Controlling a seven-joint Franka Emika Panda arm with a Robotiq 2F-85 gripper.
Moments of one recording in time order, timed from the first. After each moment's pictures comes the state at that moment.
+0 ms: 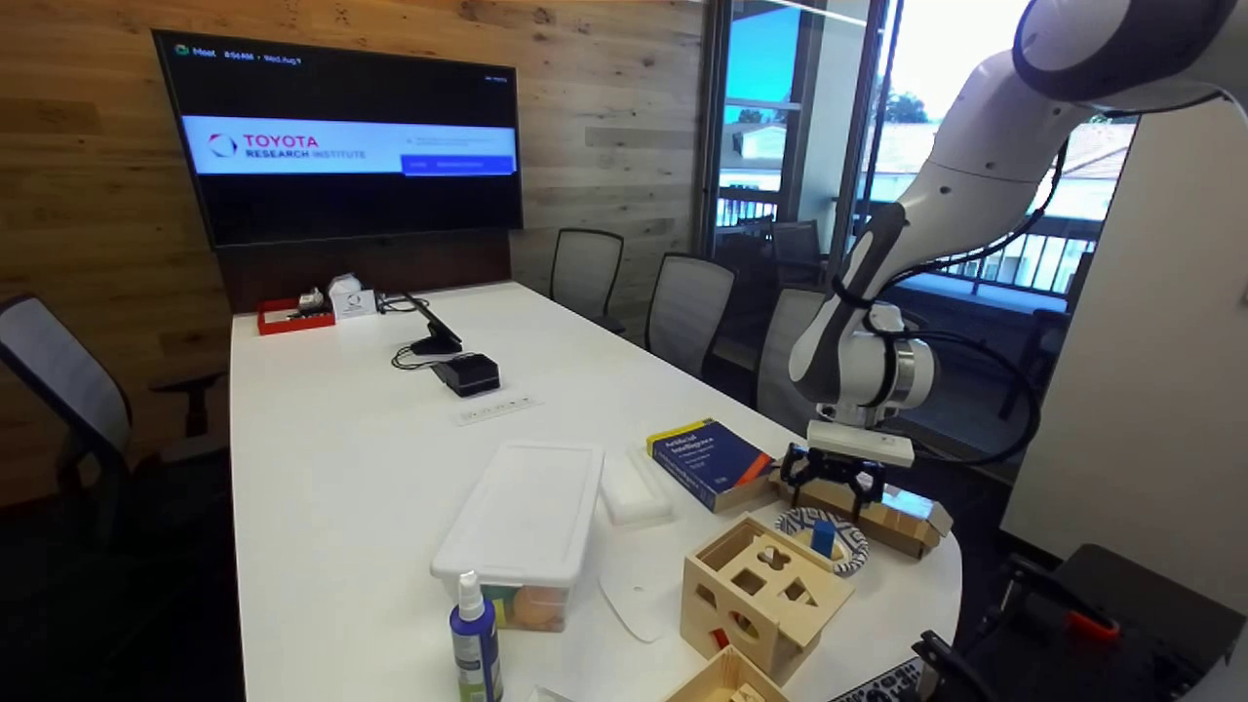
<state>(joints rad) -0.20 0.59 -0.01 -2.34 0.41 2.86 0.26</state>
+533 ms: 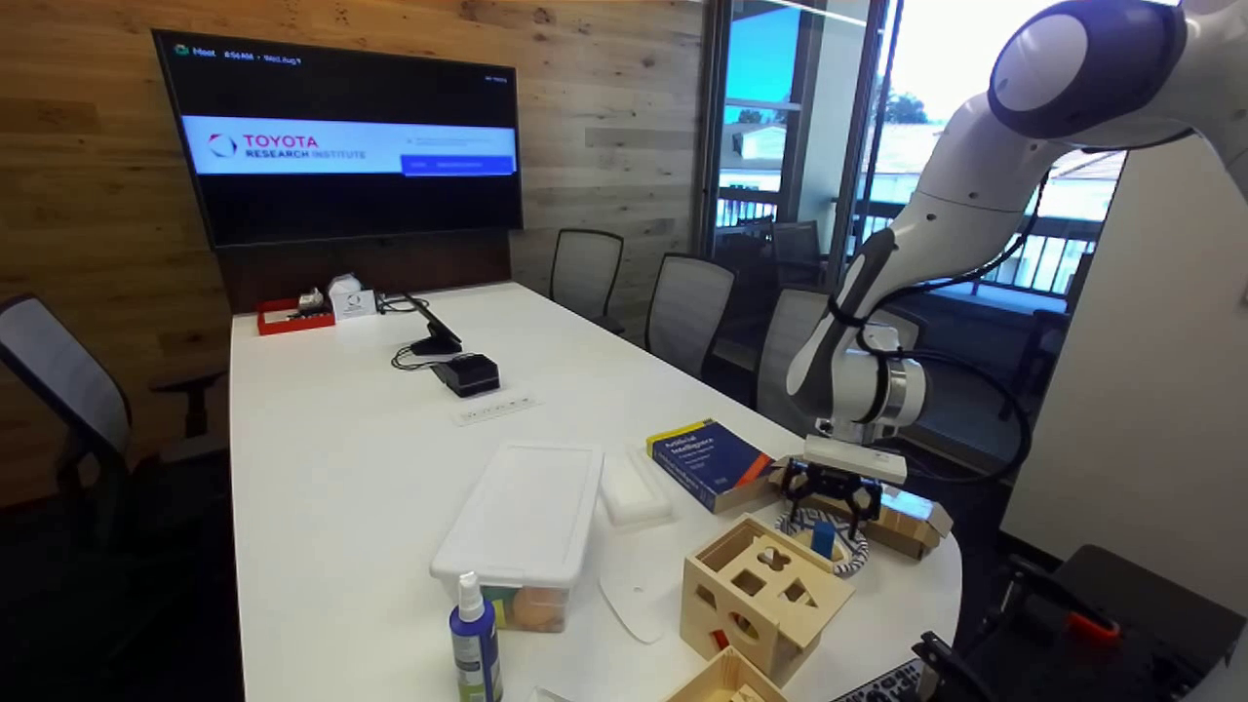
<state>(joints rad) -0.28 0.70 0.04 -2.27 0.43 2.86 0.26</state>
